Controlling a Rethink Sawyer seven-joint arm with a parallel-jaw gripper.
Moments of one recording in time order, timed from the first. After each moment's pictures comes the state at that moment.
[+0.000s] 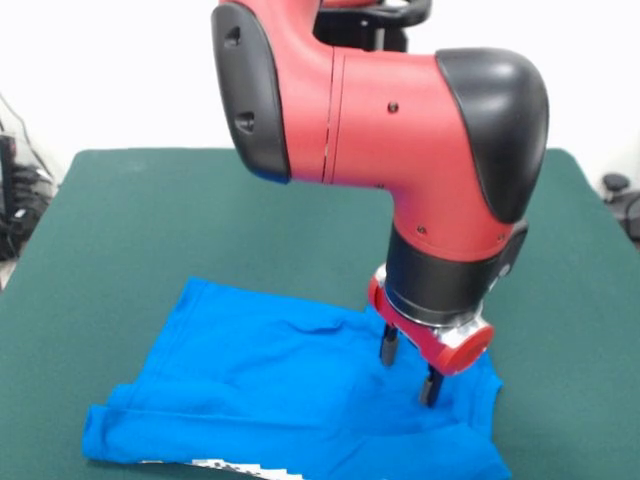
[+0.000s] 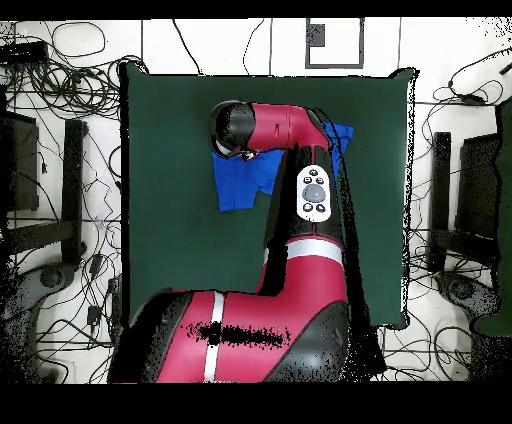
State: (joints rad) arm -0.08 -0.19 0.00 0.91 -0.11 0.91 2.68
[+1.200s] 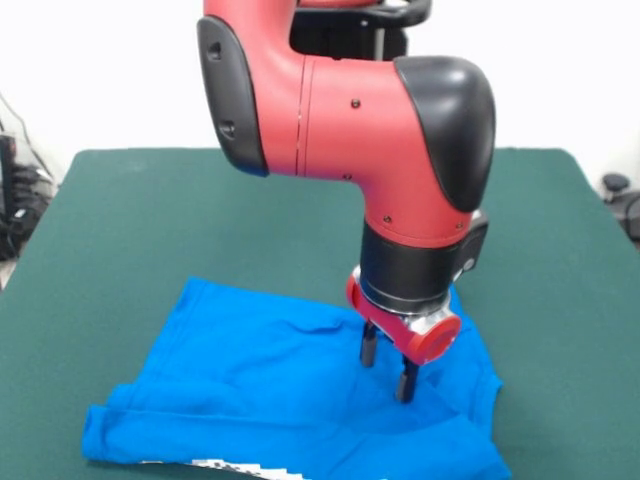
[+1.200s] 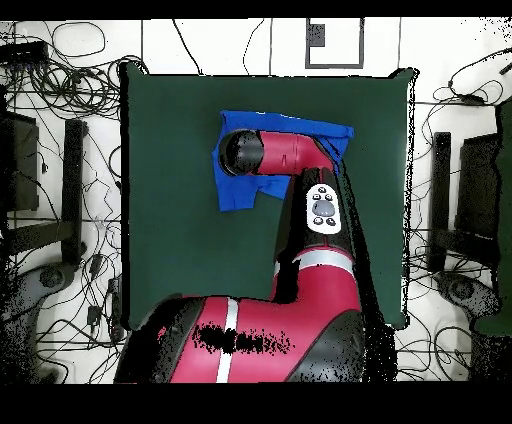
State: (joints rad) arm -0.11 -0.23 0.00 1.12 -0.11 0.64 2.68
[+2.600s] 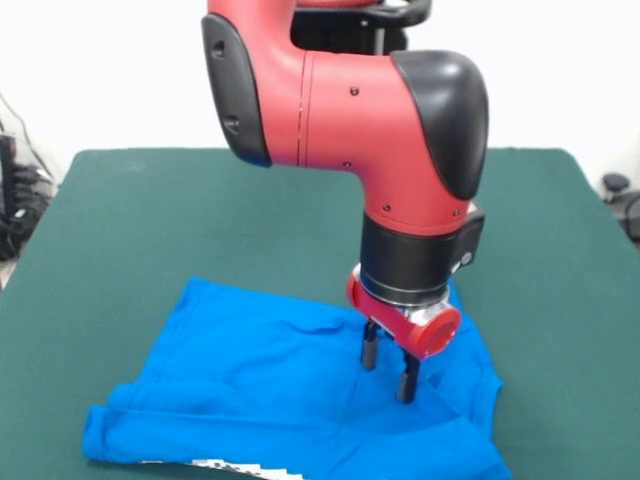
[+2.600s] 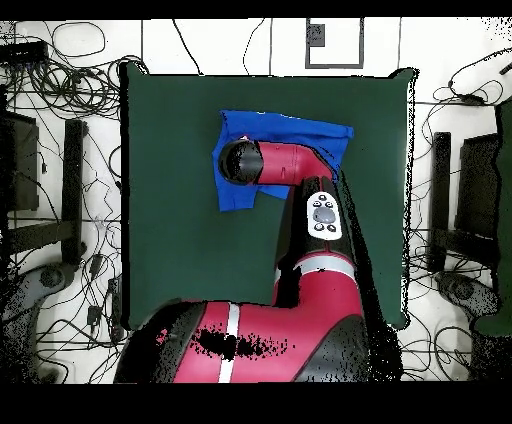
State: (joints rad) arm -0.11 -0.26 0.01 1.20 -0.11 0.52 2.68
